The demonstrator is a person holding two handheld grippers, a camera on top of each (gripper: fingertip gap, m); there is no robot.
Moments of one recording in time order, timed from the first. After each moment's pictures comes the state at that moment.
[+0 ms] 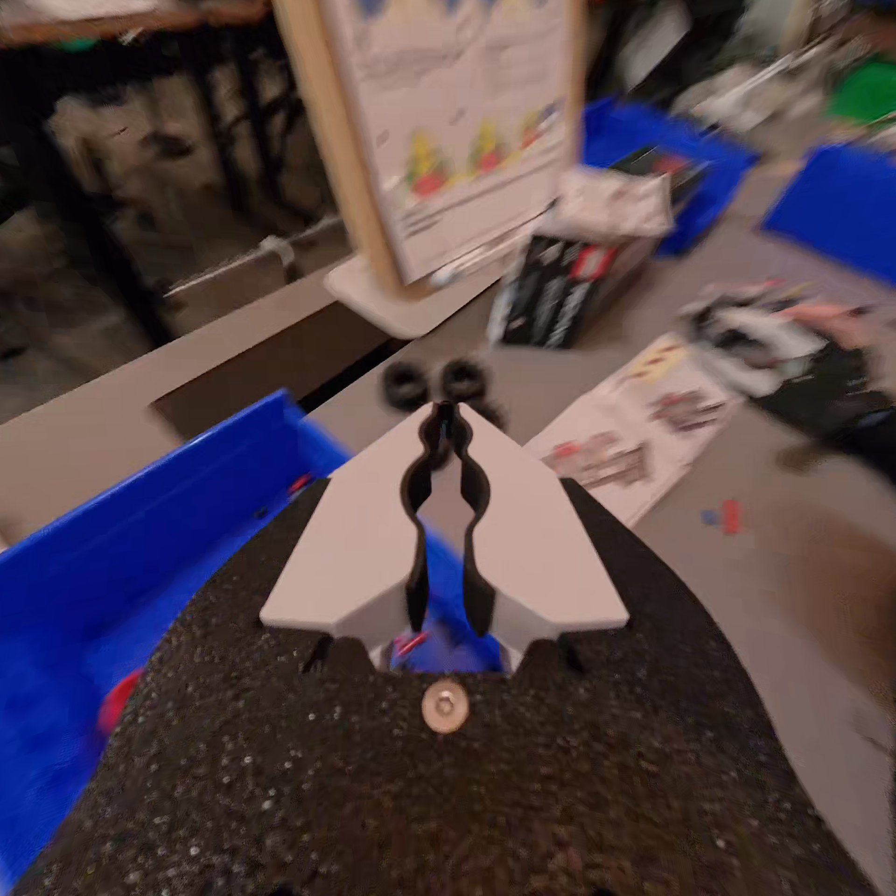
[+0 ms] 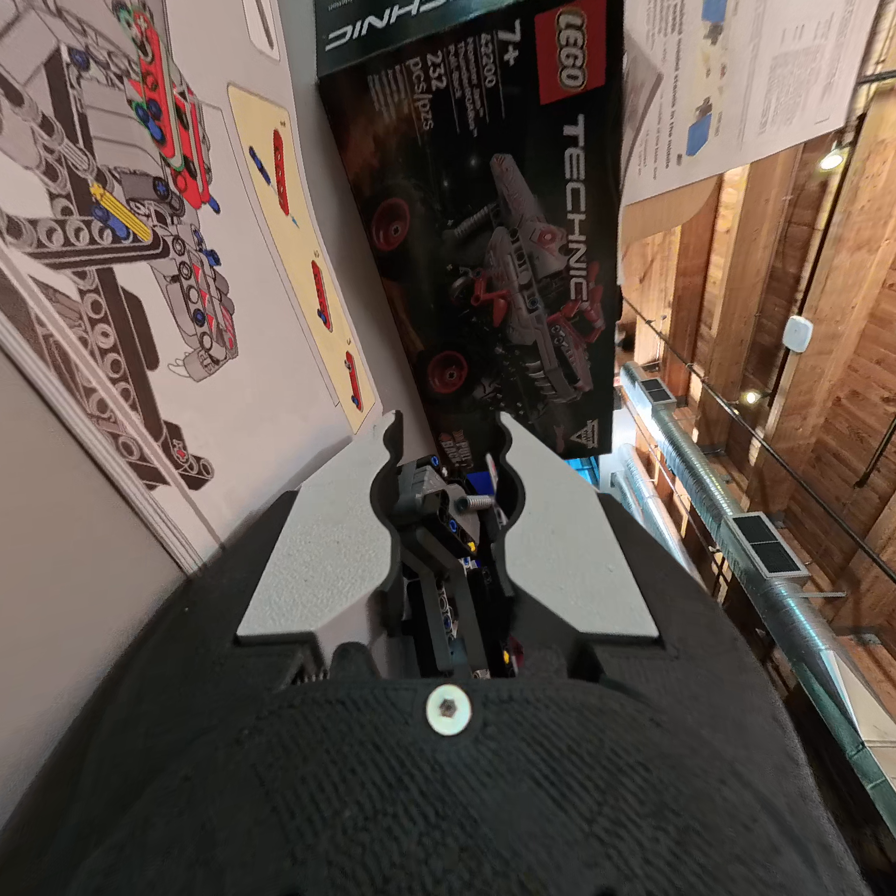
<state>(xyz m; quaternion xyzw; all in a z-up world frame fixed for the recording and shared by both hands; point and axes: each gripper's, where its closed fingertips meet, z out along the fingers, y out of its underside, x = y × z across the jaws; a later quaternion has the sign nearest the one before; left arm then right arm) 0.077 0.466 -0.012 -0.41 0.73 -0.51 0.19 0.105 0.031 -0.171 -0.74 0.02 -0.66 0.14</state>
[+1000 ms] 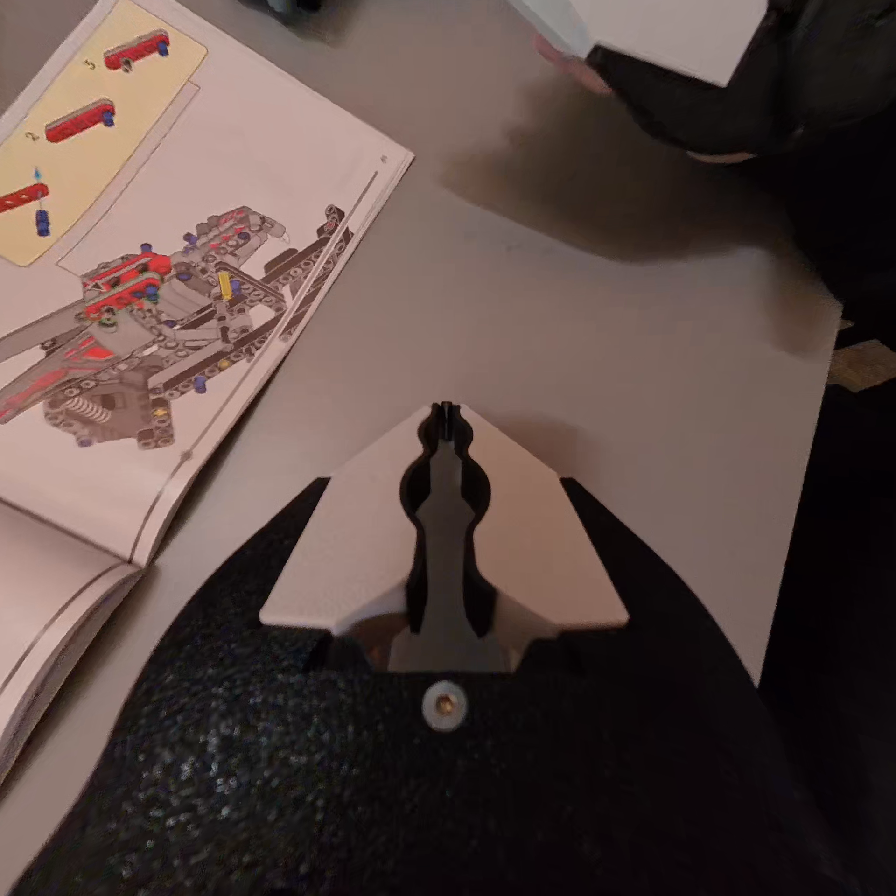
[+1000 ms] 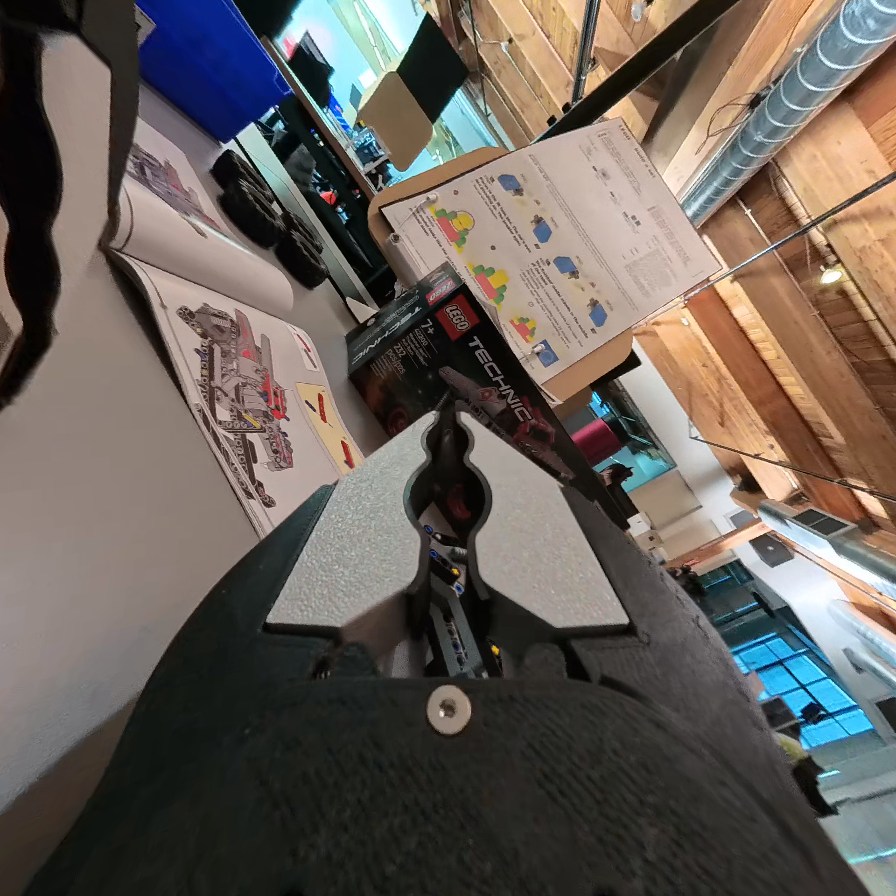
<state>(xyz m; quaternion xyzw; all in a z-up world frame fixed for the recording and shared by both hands) -0.060 0.086 -0.214 -0.30 0.89 -0.34 0.02 0.022 0.038 -0.111 -0.68 -0.02 -0.58 0.46</state>
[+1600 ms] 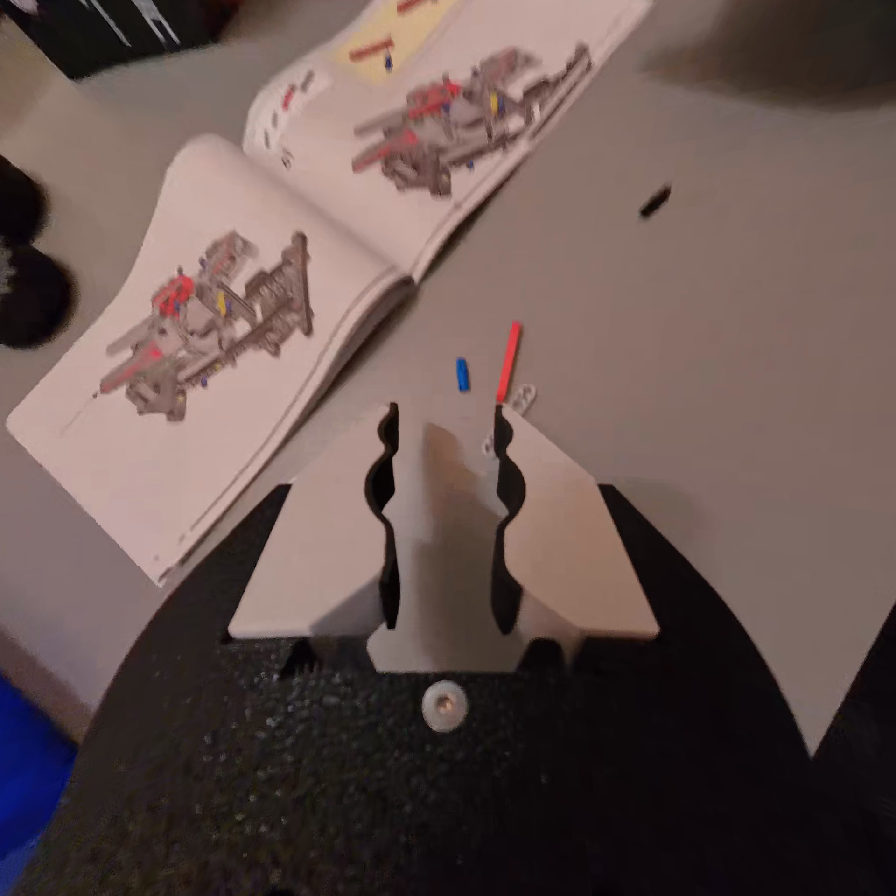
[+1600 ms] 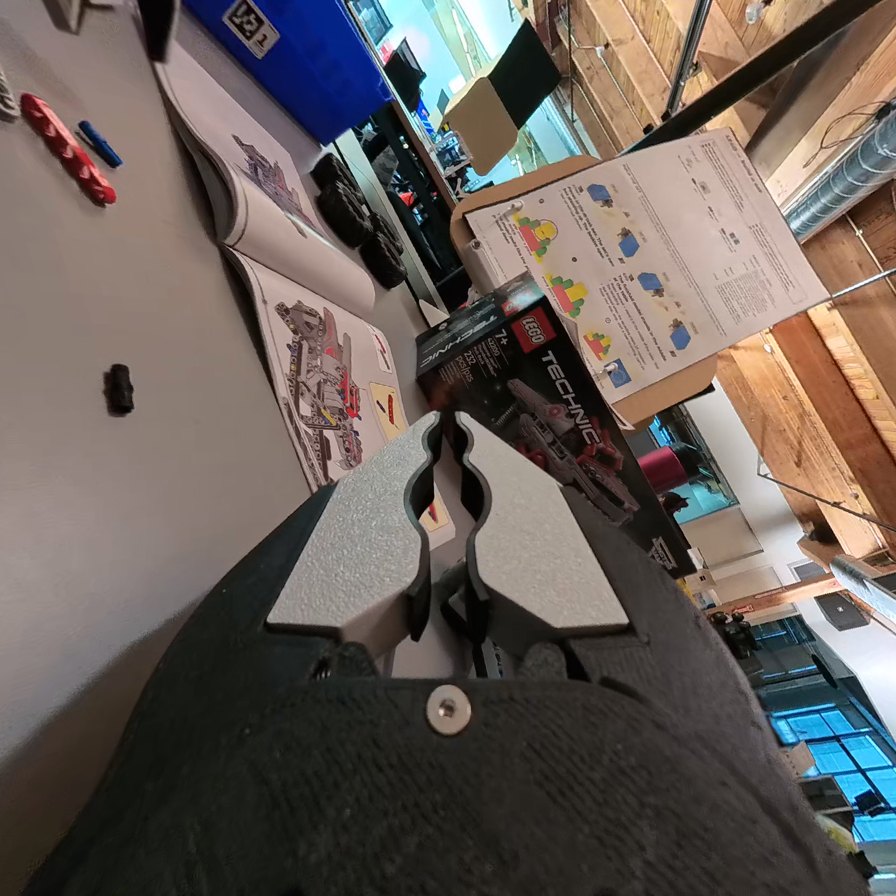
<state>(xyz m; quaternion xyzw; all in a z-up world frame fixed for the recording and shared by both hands) -0.069 0.231 -0.189 -0.35 0.87 -0.29 0.17 0.012 0.061 -0.136 -0.72 -0.08 -0.53 0.45</state>
